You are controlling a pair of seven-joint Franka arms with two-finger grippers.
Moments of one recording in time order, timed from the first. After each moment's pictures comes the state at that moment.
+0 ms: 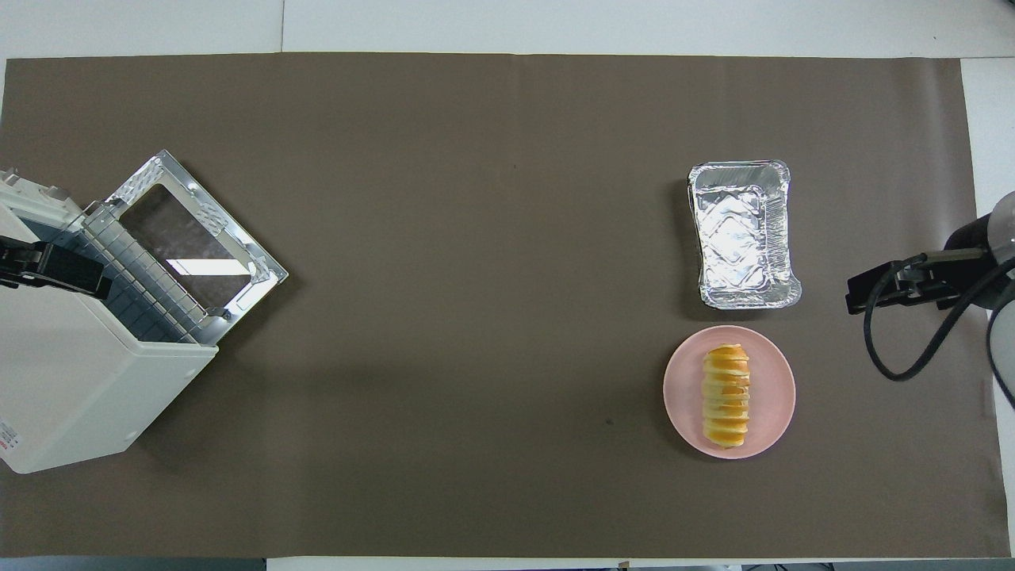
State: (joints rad) left arm -0.16 -0.01 0.13 -1.58 0.00 1.42 0.18; right arm 0.03 -0.11 0.01 -1.81 0.00 1.54 0.04
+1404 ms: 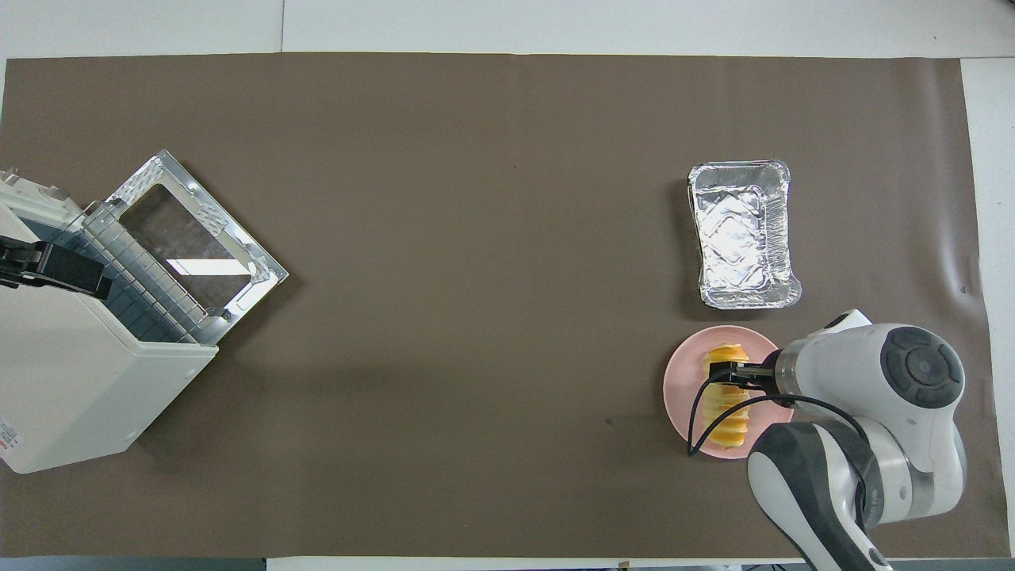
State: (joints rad) left arm -0.16 -0.01 0.13 -1.58 0.00 1.42 0.18; right arm 0.11 -0.22 0.02 -2.60 0.03 2.30 0.27
